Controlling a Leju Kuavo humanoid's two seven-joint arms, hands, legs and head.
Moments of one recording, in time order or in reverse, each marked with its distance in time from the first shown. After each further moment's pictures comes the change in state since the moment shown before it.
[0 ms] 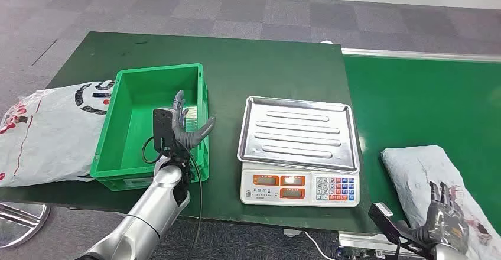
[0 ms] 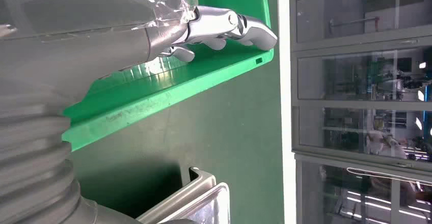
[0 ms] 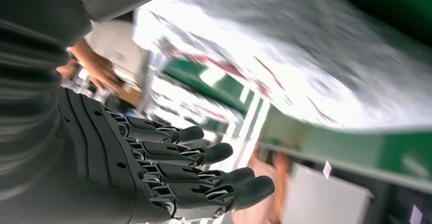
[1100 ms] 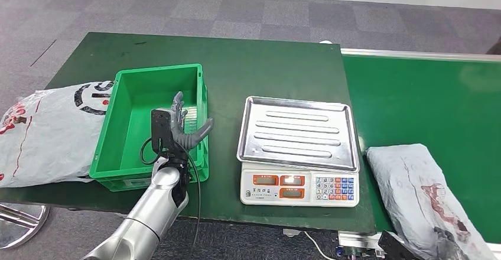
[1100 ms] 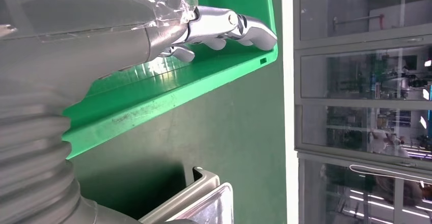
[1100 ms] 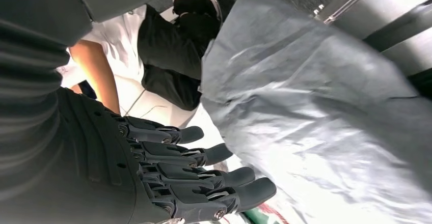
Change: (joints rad) left arm 0.021 -0.009 0.050 -0.027 -0.044 -0.031 0.023; right arm 0.025 0.093 -0.180 -0.035 0.006 0.352 -0.108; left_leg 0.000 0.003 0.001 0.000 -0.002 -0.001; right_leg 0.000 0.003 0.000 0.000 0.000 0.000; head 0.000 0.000
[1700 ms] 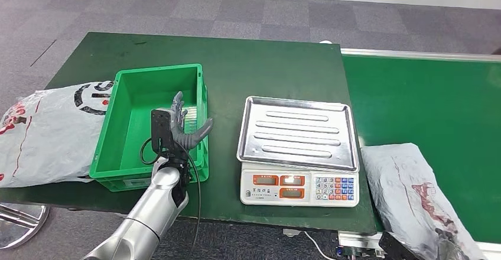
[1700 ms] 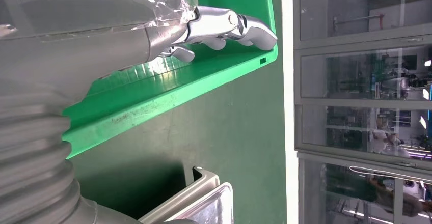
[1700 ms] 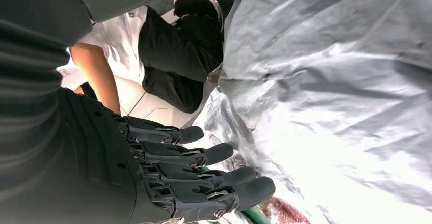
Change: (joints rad) left arm 0.000 0.000 0.000 -0.001 0.000 0.000 0.000; right arm 0.000 0.004 -0.006 0.000 0.000 0.000 0.000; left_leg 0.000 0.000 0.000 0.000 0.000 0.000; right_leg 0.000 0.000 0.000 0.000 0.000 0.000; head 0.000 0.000
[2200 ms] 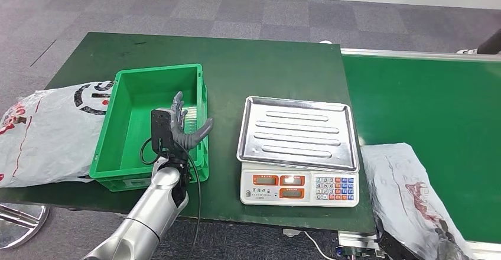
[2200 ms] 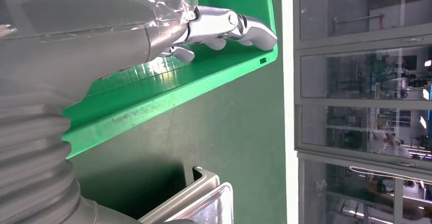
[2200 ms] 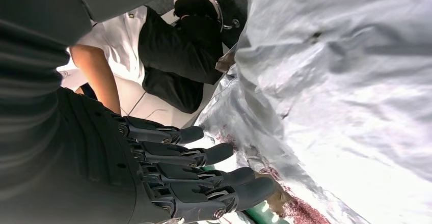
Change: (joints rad) left arm 0.000 0.000 0.000 0.000 0.000 0.000 0.000; right arm 0.000 0.001 0.000 0.000 0.000 0.000 0.000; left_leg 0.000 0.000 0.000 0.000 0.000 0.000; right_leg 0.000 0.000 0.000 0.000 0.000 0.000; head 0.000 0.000
